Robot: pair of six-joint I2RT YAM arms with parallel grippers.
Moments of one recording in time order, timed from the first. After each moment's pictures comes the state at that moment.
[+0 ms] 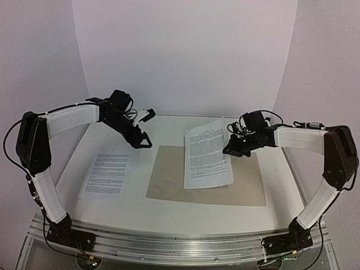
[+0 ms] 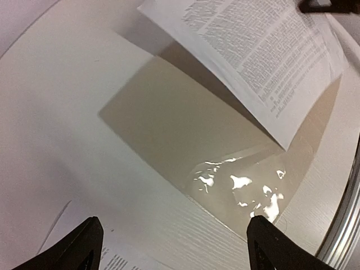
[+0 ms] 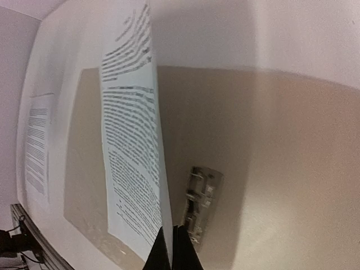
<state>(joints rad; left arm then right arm) -0.47 1.79 1.50 -0.68 0.40 0.34 0.42 1.66 1.10 -0.32 -0.30 0.51</state>
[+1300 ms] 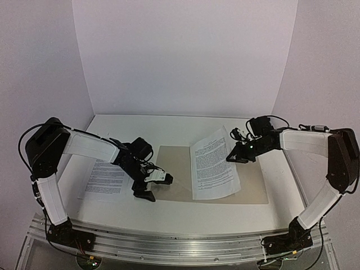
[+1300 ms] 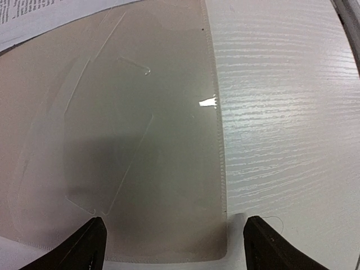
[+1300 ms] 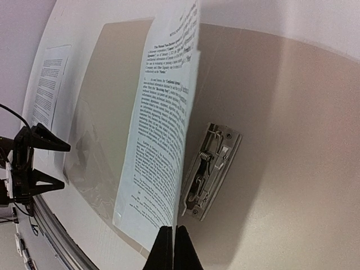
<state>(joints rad) -0.77 1.84 1.05 -0.41 0.41 0.92 0.36 1.62 1.03 -0.40 -0.48 0.29</state>
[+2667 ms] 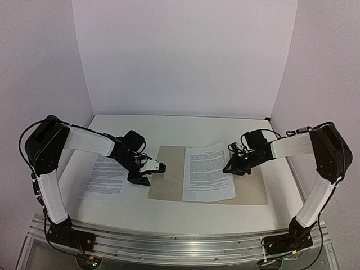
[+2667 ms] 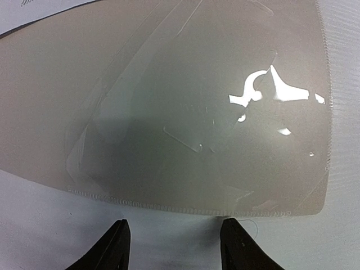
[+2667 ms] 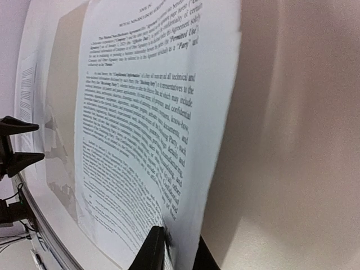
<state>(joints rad) -0.65 1.87 1.08 -0.36 0.30 0.95 0.36 1.76 0.91 -0.21 -0.48 0.43</state>
